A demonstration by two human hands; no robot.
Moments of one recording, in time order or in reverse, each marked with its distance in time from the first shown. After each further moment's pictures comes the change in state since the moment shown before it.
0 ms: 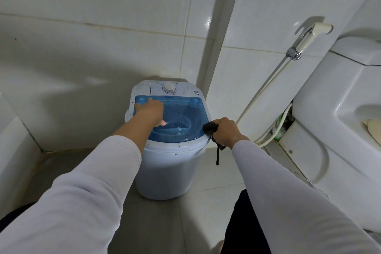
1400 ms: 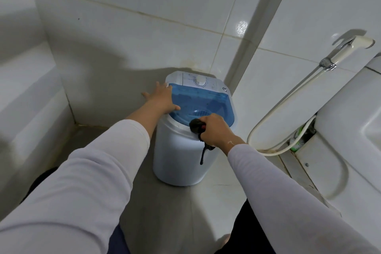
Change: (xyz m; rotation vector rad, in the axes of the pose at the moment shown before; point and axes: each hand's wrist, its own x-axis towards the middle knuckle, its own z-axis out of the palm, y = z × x) left_hand -0.040 -0.059 0.020 -0.376 0.185 -0.106; right_hand -0.054 -0.079 0.055 -0.238 -0.059 -0.352
